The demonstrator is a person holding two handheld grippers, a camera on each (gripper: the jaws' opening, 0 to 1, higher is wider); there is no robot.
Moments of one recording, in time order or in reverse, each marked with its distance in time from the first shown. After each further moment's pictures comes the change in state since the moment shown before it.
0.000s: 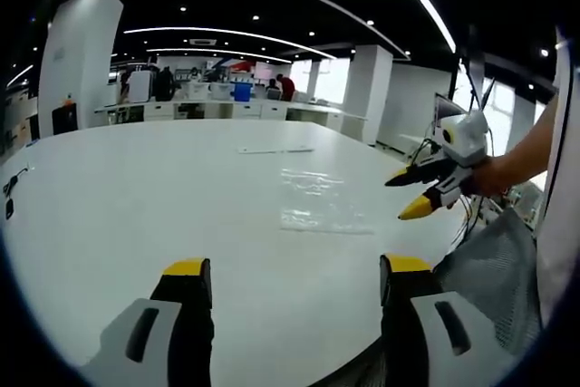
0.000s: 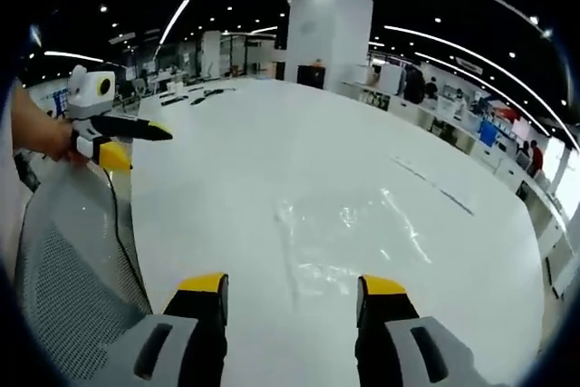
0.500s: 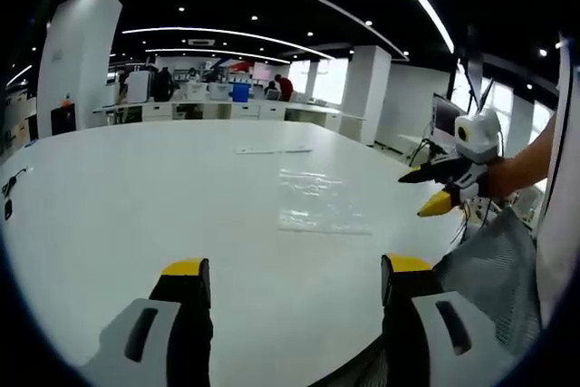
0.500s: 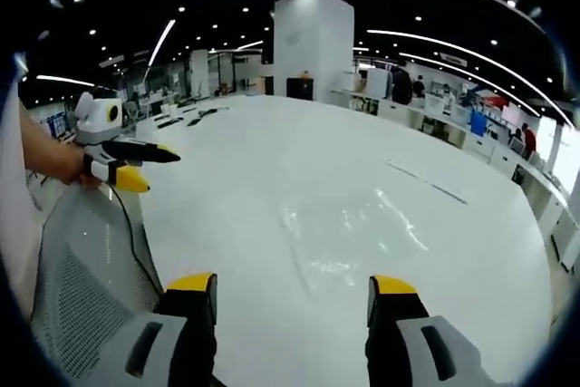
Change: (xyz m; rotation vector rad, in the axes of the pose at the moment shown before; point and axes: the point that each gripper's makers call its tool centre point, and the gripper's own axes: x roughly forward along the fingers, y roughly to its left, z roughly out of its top) left arm 0.001 -0.002 0.001 0.001 -0.001 -0.007; right arm -0.028 0.010 0.004 0.094 -0.068 -0.011
